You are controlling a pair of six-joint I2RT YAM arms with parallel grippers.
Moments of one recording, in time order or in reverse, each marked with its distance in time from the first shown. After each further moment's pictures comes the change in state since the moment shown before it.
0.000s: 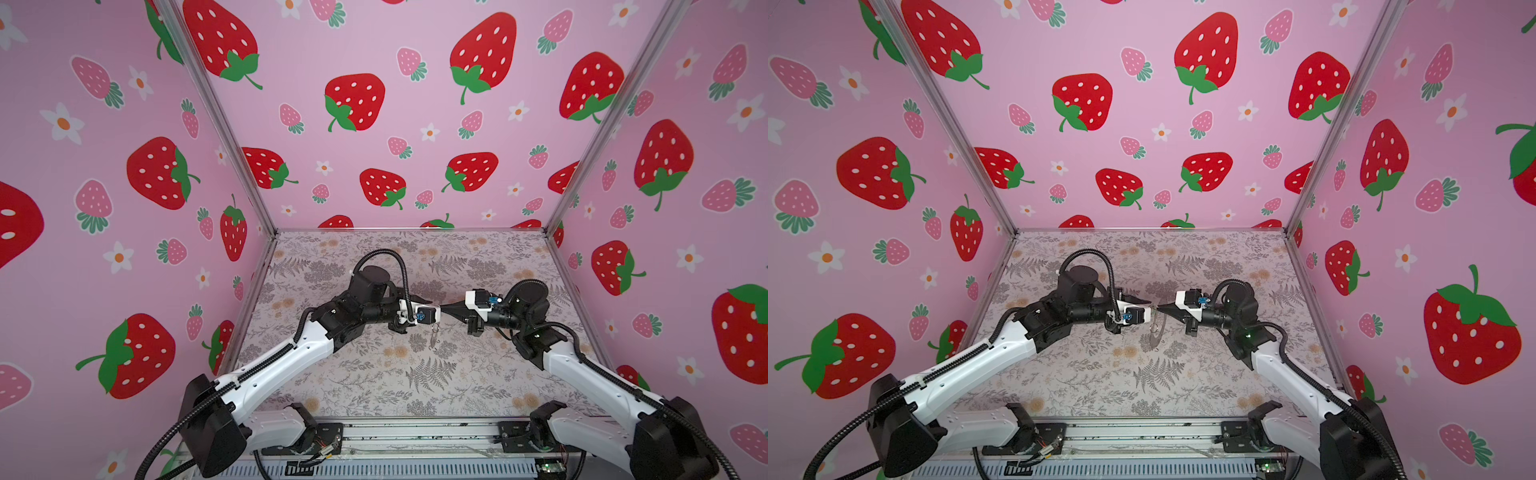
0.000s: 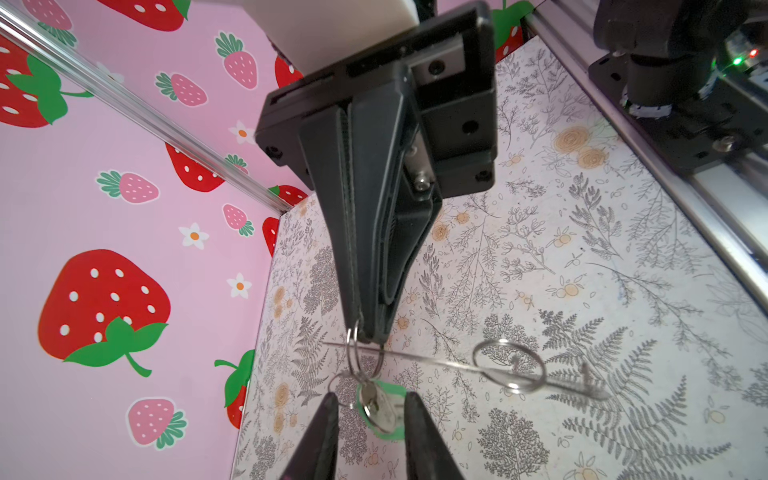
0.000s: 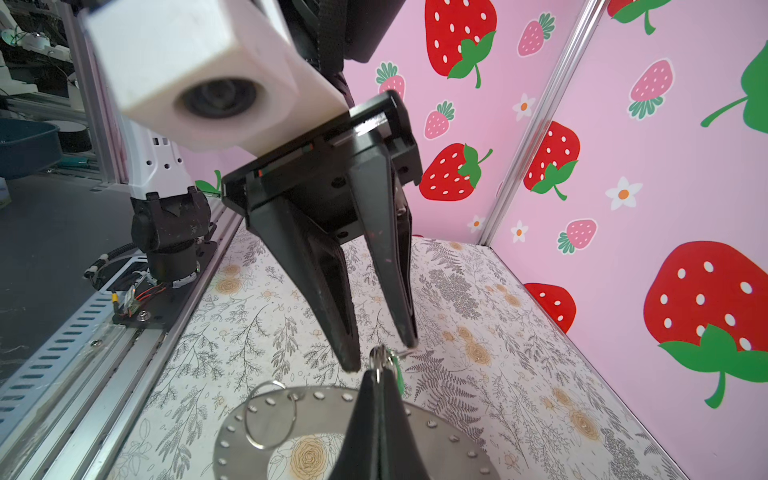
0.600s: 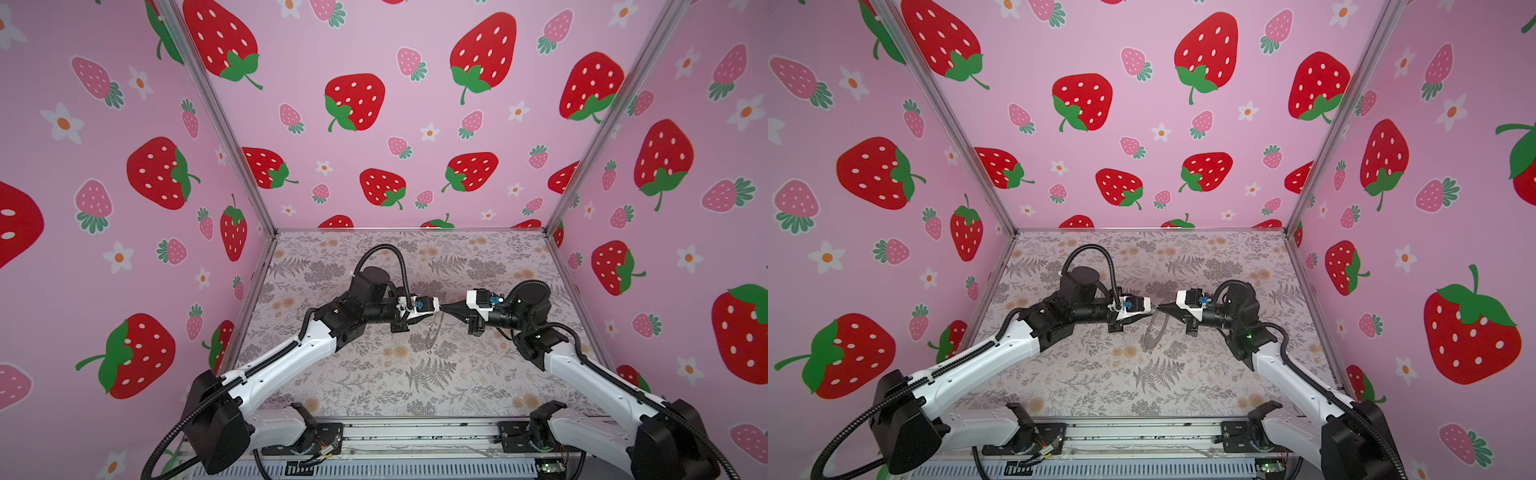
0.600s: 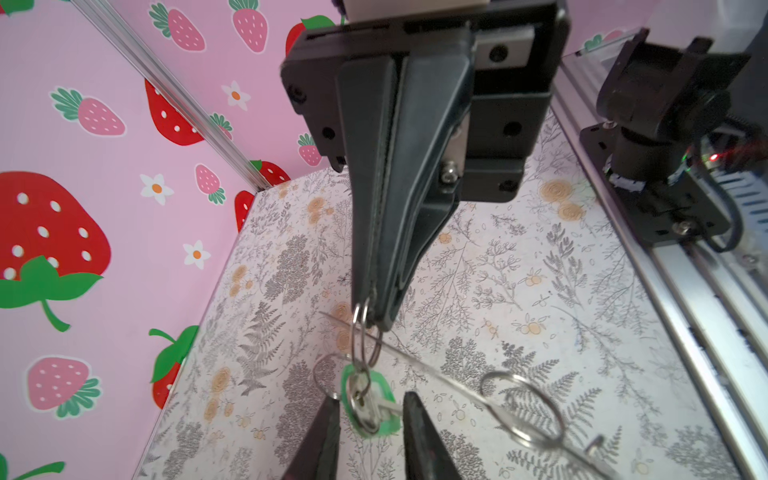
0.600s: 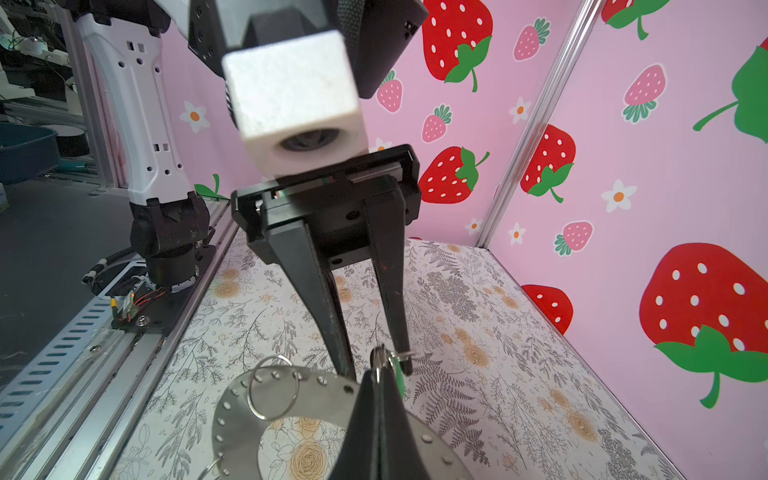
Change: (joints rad) left arm 0.021 0.013 -0.036 0.053 0.058 -0.232; right arm 0.000 -0.012 0.000 0.003 0.005 0.014
